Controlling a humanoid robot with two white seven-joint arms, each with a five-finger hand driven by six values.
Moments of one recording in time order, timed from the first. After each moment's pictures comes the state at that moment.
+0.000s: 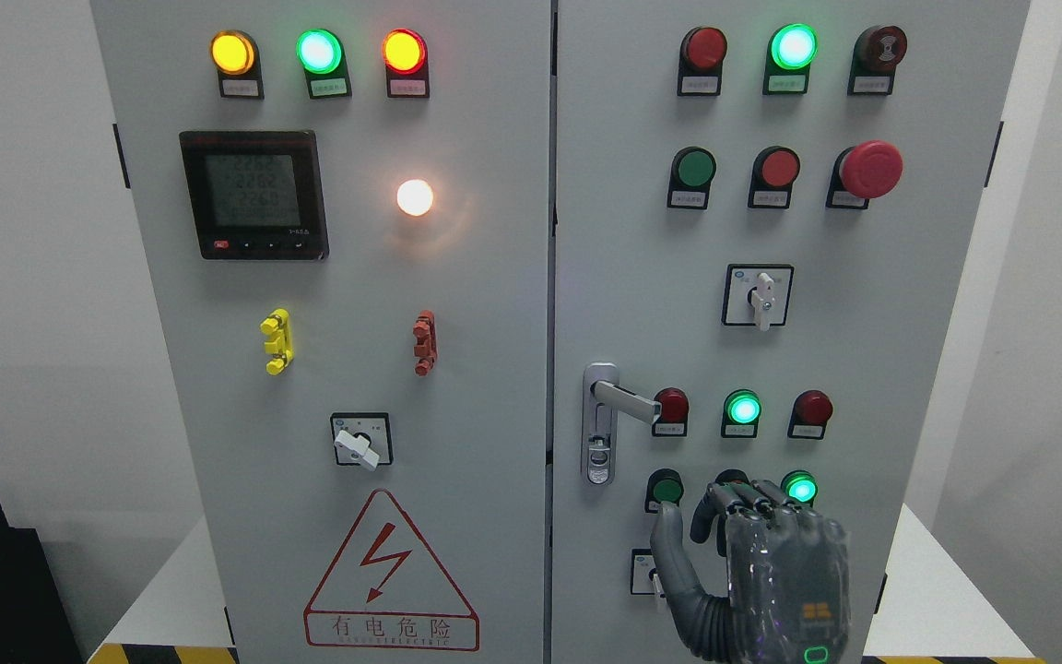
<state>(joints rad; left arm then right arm) 0.06 -0.08 0.00 0.00 0.11 -0.13 -0.07 -0.23 0.15 0.16 -1.88 1.32 -0.04 -0.36</state>
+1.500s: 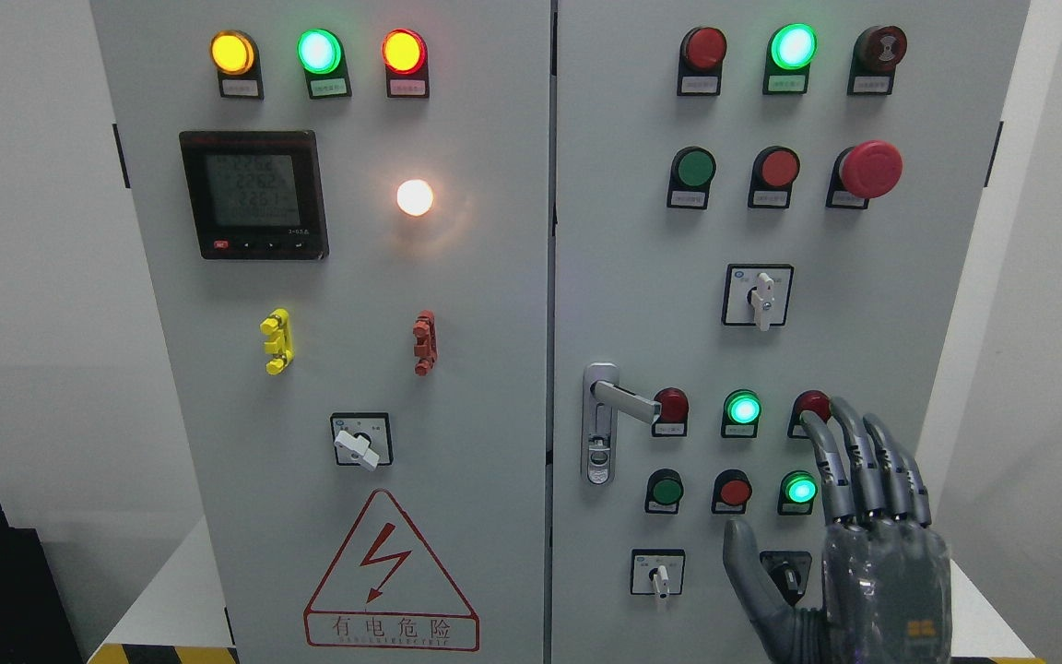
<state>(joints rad) 0.06 -0.08 0.00 0.00 0.11 -0.13 -0.07 -0.20 0.12 0.01 -1.96 1.27 -0.11 -0.32</state>
